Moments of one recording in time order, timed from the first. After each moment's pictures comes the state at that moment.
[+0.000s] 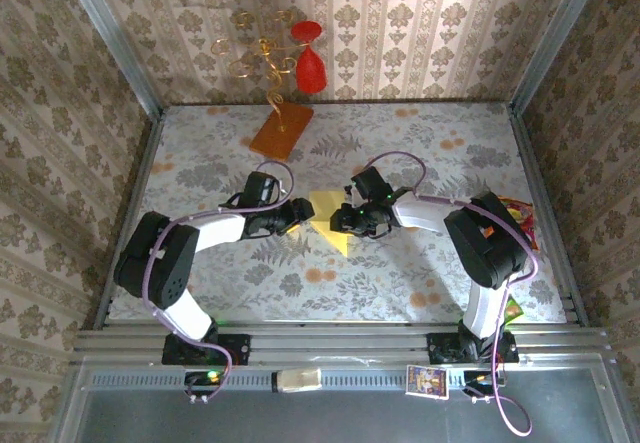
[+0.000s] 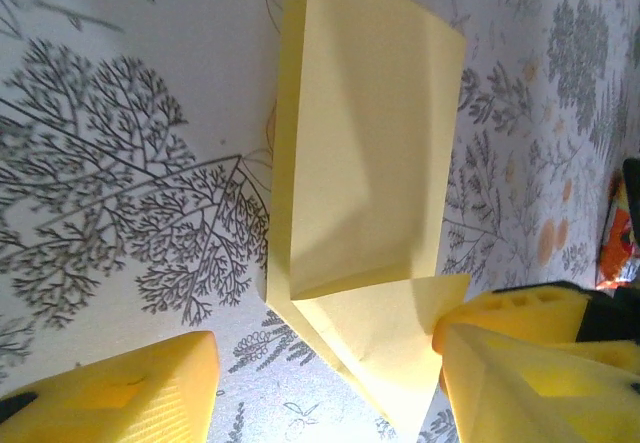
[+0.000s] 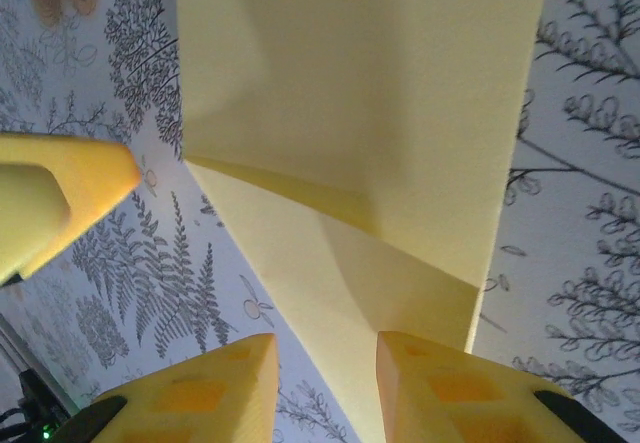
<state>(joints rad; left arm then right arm) -0.48 1.65 0.76 0.03 0.49 -0.81 0.55 1.83 1.03 -0.22 -0.42 0.69</state>
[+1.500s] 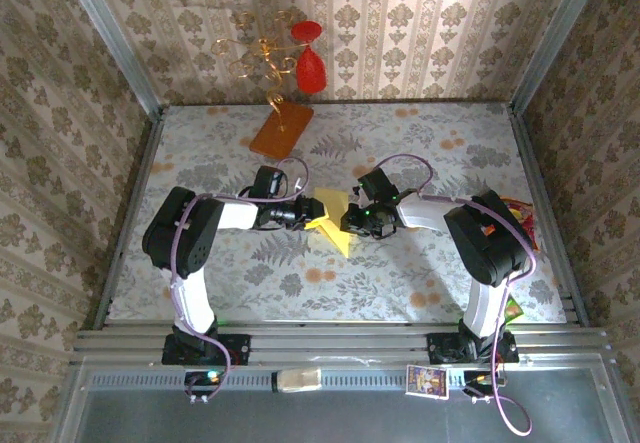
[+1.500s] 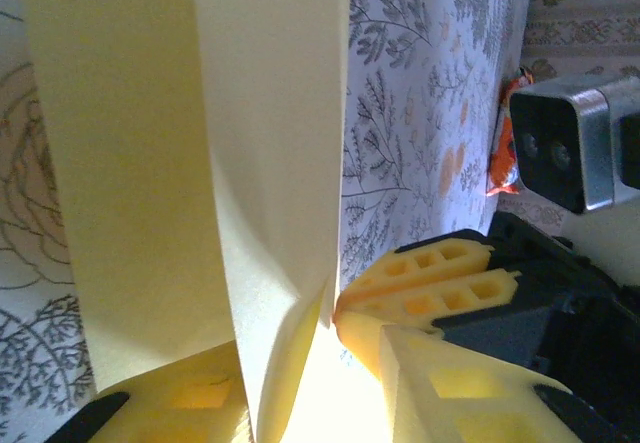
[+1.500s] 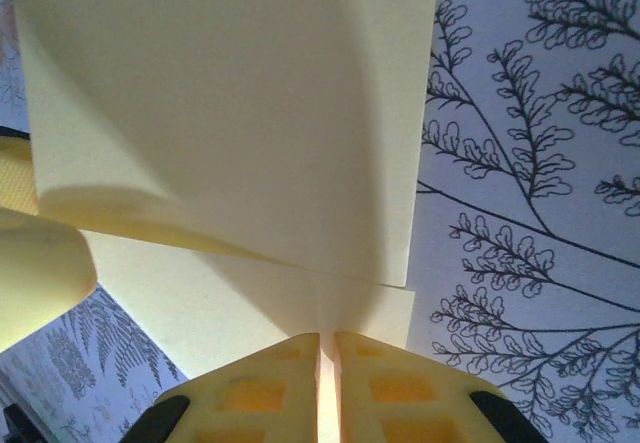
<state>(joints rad) -0.46 1.89 0.88 0.19 0.85 -0.80 0.51 1.84 1.00 -0.20 -0.40 0.71</state>
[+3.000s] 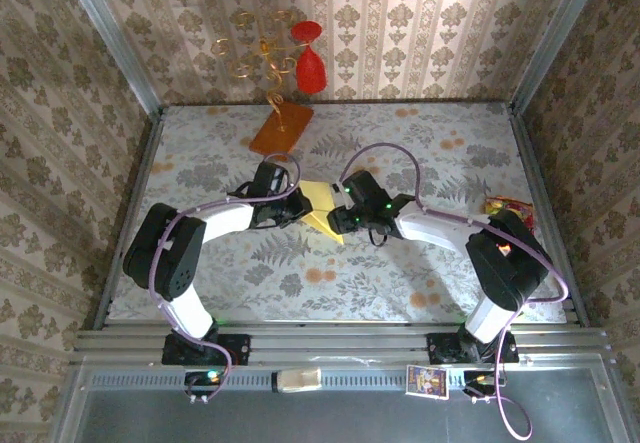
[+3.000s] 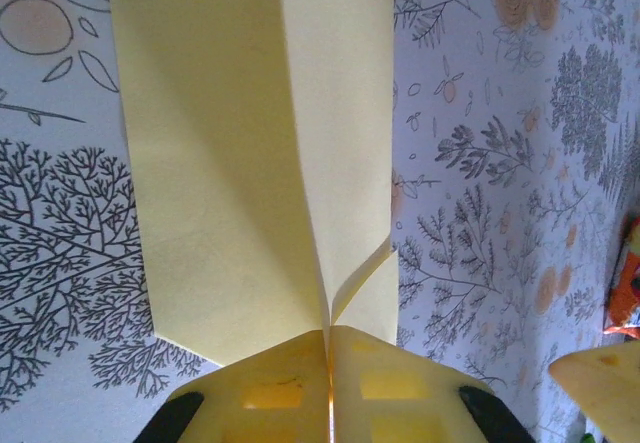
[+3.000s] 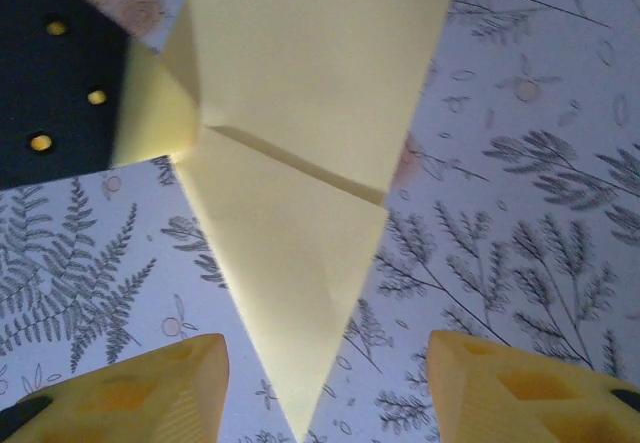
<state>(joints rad) -0.51 1.71 0.90 -0.06 0.39 -0.86 0.69 1.68 1.01 -0.22 0.00 0.22</state>
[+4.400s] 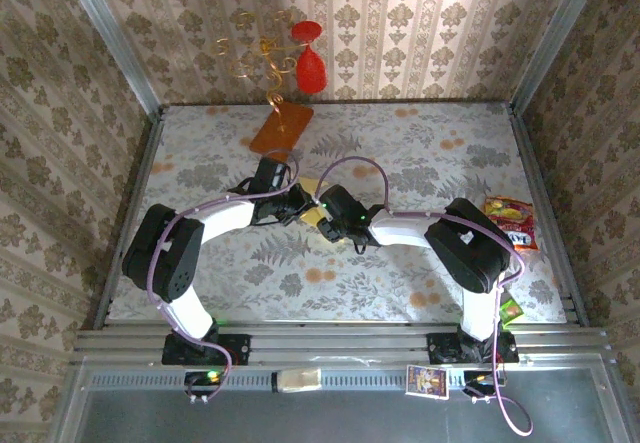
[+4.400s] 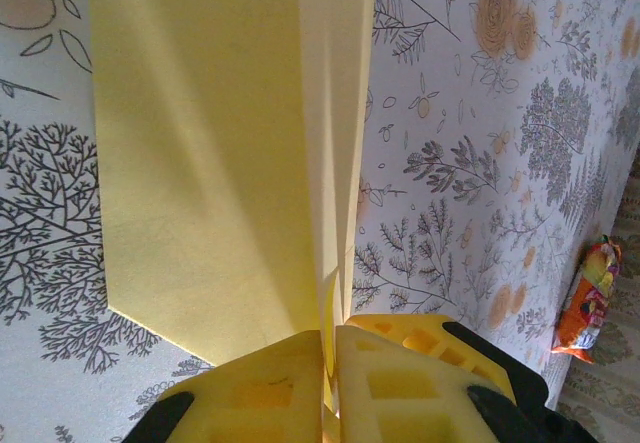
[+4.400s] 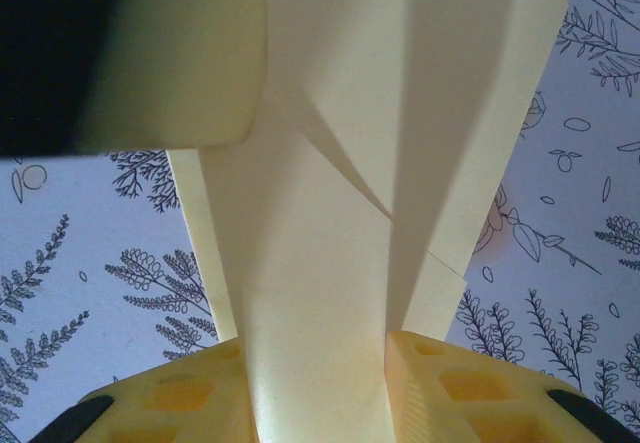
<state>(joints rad) -0.52 1.70 0.94 -0.10 0.40 -0.99 0.77 1.88 1.05 -0.06 0.15 0.08</state>
